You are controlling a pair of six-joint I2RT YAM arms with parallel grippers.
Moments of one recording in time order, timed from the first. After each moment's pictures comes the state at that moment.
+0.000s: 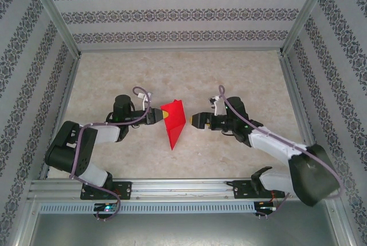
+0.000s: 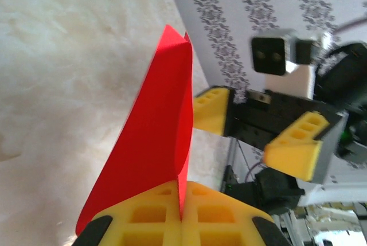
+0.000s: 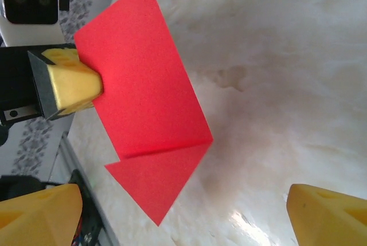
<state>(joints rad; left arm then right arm) -0.25 1.53 0.49 0.73 1.01 -0.79 0.47 1.28 0.55 0.13 -0.65 0.62</state>
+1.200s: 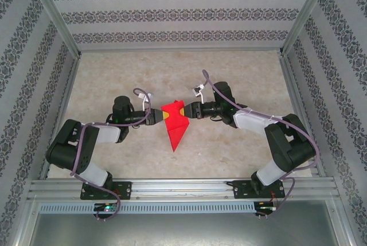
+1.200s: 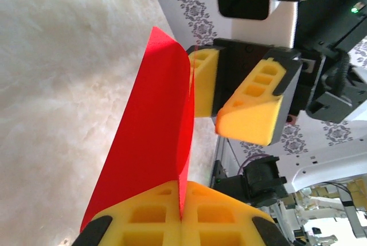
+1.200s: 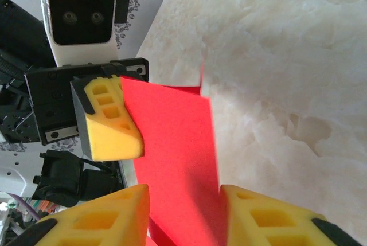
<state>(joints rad) -0.25 1.55 0.47 0.79 1.03 -0.81 0.47 1.58 0.79 0.22 -0.88 0.55</state>
